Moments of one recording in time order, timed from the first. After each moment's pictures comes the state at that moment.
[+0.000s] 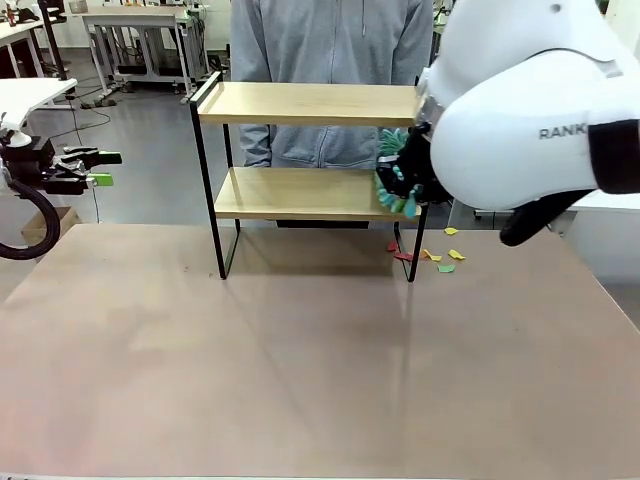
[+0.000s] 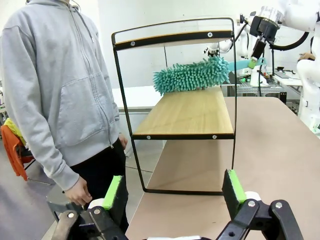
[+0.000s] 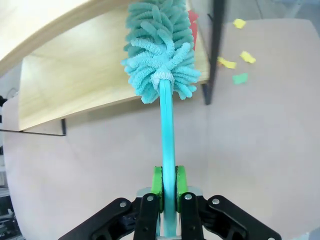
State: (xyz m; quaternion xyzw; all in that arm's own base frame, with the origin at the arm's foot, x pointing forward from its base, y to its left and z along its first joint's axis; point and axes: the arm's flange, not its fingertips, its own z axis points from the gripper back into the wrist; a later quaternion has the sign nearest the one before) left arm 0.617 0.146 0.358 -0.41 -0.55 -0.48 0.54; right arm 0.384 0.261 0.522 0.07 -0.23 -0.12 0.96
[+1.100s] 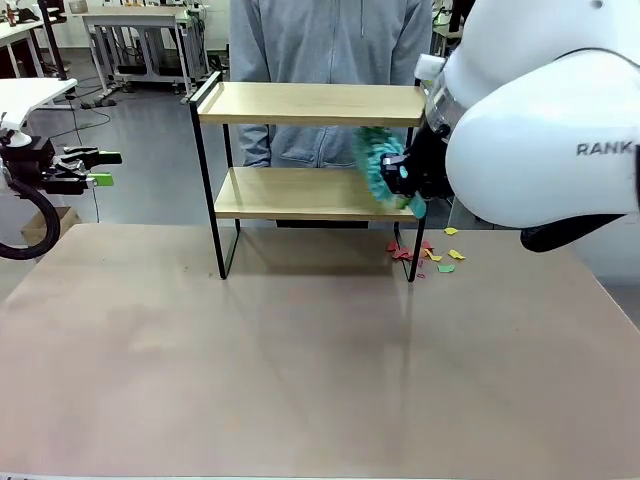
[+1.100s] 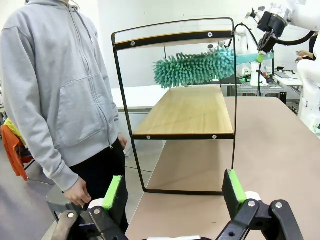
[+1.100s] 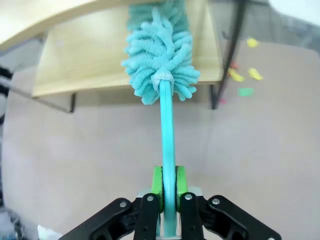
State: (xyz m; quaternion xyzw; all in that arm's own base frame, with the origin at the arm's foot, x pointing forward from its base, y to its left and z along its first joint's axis) left arm 0.617 0.146 0.358 -0.41 -0.55 -0.48 0.54; right arm 0.345 0.270 0.544 0.08 -0.27 0.00 0.96
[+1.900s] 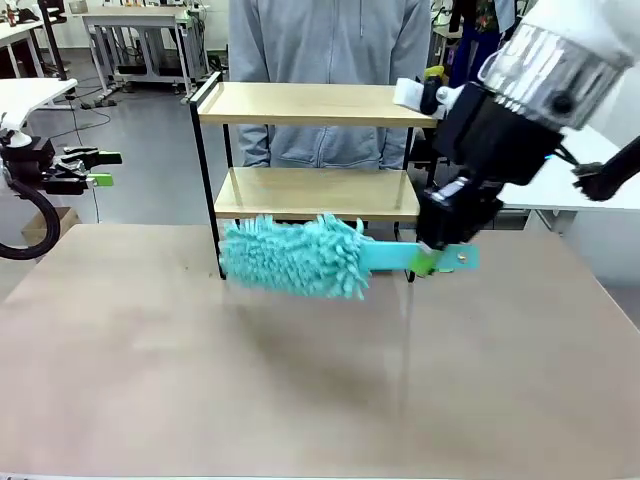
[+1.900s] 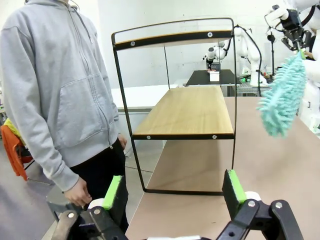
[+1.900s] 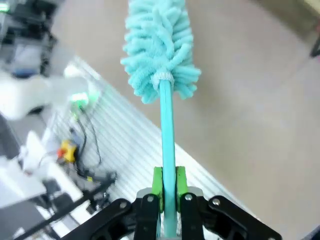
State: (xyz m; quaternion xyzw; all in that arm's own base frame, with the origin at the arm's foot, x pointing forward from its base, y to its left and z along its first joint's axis) left arm 0.617 0.146 0.358 -0.41 -0.55 -0.48 0.54; right arm 0.273 0.237 0.570 0.19 -0.02 0.31 0.93
